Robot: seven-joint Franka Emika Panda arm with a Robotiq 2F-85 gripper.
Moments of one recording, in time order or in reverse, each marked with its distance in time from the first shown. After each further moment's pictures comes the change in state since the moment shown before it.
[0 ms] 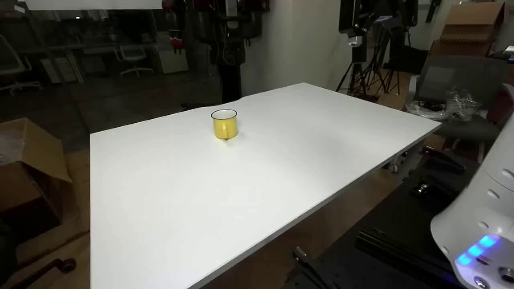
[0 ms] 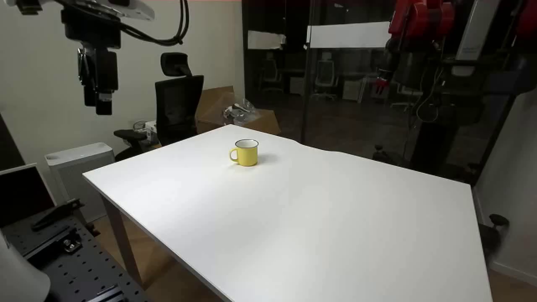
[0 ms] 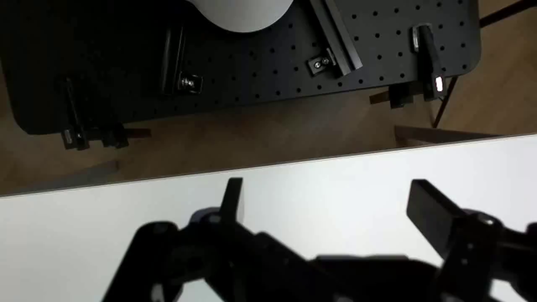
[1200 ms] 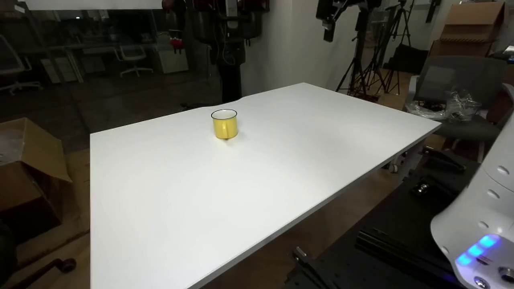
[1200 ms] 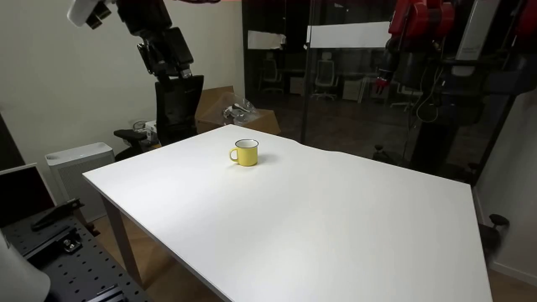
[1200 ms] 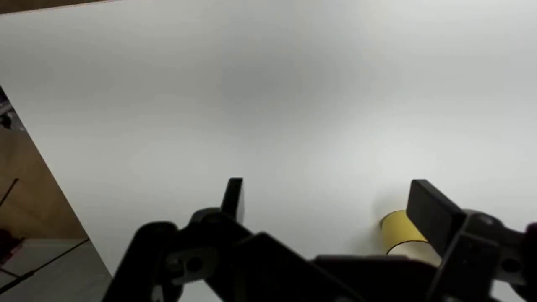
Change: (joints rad) arm -0.118 0.078 0.015 0.006 -0.238 0.491 -0.009
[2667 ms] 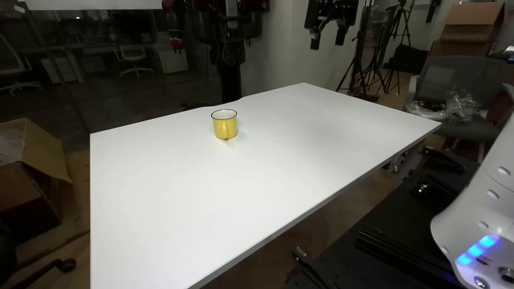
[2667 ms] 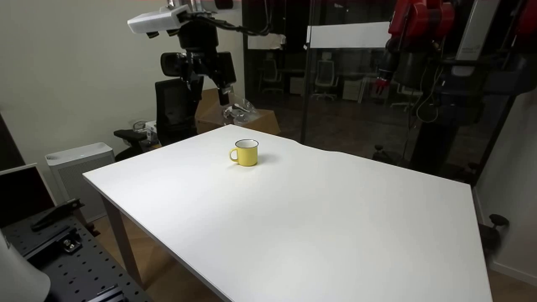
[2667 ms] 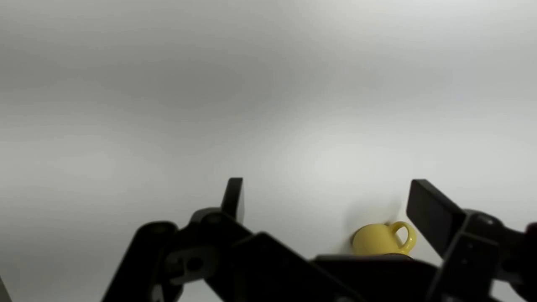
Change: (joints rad) arm 0.027 0.348 -0.146 0.207 0.098 0.032 -0.259
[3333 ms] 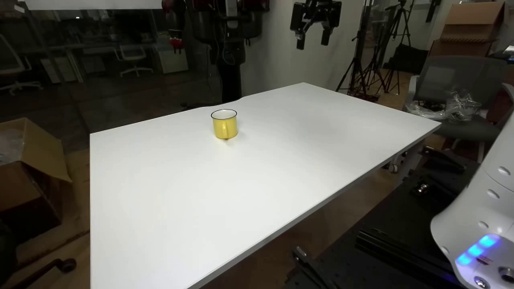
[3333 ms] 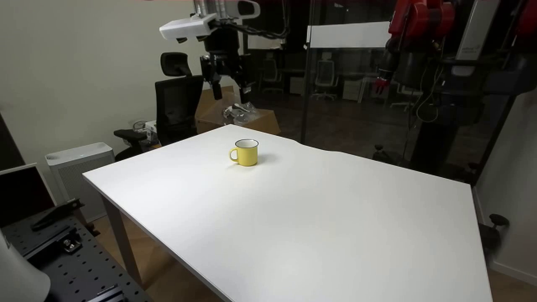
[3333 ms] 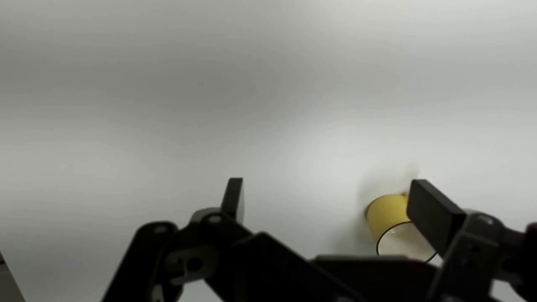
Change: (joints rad) arm 0.000 0.188 0.001 0.150 0.008 0.054 0.016
